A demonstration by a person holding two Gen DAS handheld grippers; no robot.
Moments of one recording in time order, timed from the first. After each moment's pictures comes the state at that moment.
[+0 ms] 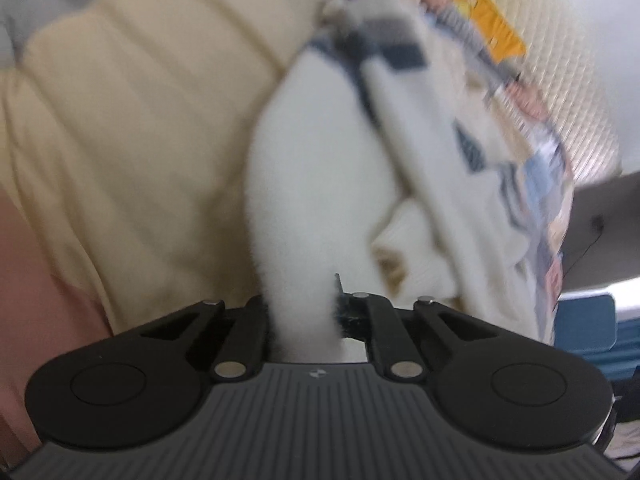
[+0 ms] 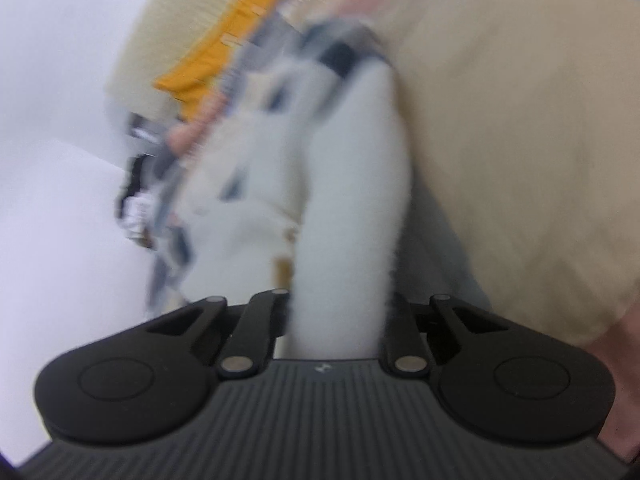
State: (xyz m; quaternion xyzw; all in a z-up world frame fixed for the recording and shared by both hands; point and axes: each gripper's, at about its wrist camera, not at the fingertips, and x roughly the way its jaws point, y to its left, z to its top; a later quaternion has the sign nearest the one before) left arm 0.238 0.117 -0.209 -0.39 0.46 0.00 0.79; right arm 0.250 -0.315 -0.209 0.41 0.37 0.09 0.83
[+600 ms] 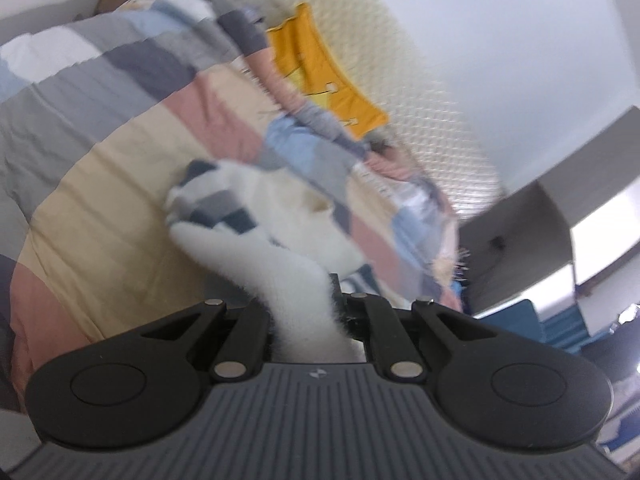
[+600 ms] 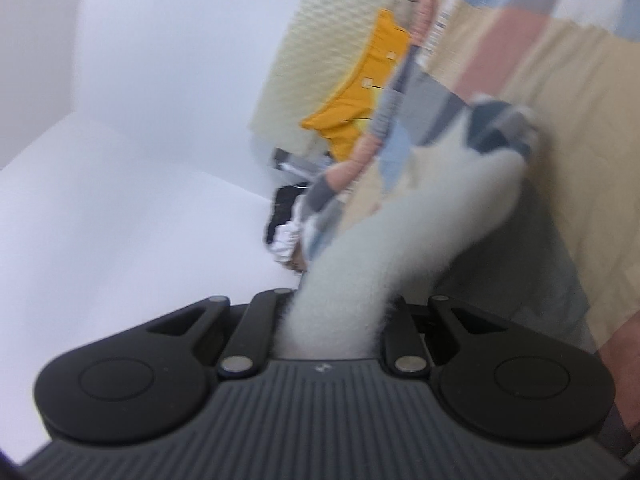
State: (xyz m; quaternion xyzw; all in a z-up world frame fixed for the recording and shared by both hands) left arm 0.139 0.140 -0.021 -0.38 0.31 -0.11 0.87; right arm 0.192 -0.346 -0.094 0.49 0.25 0.24 0.80
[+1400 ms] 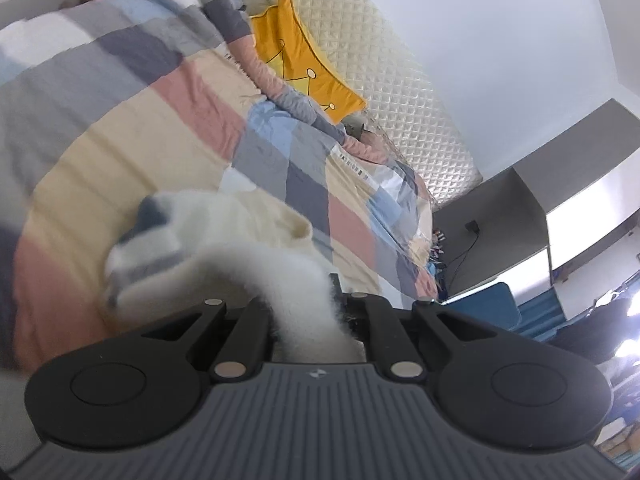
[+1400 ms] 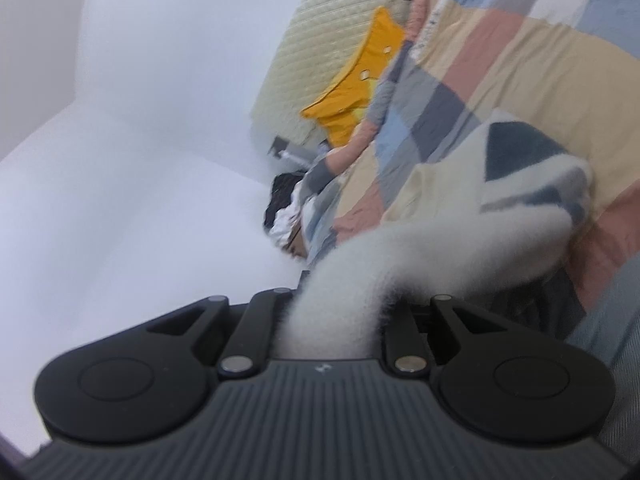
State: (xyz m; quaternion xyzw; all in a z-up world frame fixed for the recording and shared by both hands) left arm 0.115 0.145 -0.023 -0.39 0.32 -0.14 0.85; right arm 0.120 -0.349 -0.096 0.49 0.27 0.22 0.80
